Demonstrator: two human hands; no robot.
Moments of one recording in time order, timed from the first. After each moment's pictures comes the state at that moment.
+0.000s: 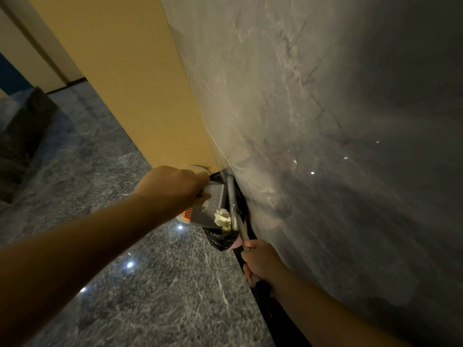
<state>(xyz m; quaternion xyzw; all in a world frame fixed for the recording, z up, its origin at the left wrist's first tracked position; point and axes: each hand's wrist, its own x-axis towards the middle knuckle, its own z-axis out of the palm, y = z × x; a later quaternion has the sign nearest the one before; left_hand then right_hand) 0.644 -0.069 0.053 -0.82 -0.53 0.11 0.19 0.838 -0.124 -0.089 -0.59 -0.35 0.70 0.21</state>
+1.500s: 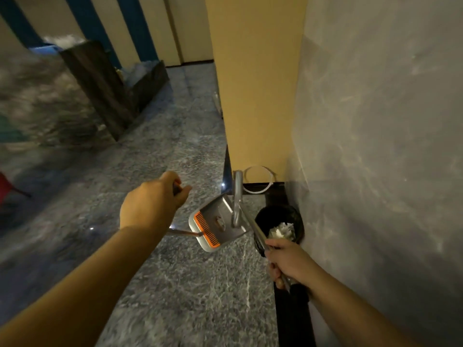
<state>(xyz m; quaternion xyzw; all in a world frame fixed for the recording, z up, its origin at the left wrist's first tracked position) 0.528 -0.253 0.070 -0.43 -0.88 -0.15 0.12 0.761 -0.144 -0.029 -0.48 -0.53 0.70 0.07</state>
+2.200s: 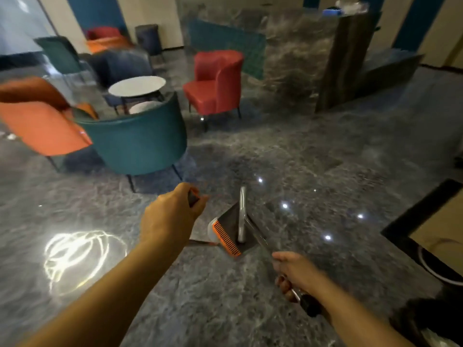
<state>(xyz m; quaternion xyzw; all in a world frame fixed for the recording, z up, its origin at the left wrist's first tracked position) 0.532 -0.641 0.035 0.07 -0.96 -0.19 0.17 0.568 -0.393 -0.055 -0.20 -0.72 0.59 -0.30</state>
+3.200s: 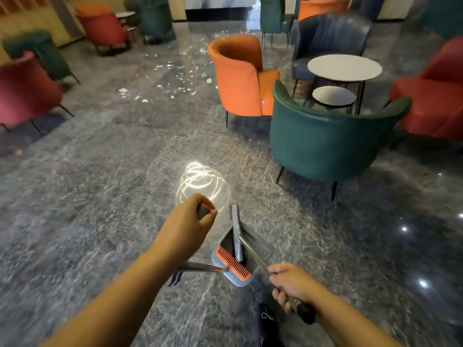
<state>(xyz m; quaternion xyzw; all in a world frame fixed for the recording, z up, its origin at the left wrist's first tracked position) 0.498 -1.145 -0.006 0.39 -0.85 -0.33 0.13 0.369 -0.955 -0.109 0.00 -0.71 0.42 -0.57</state>
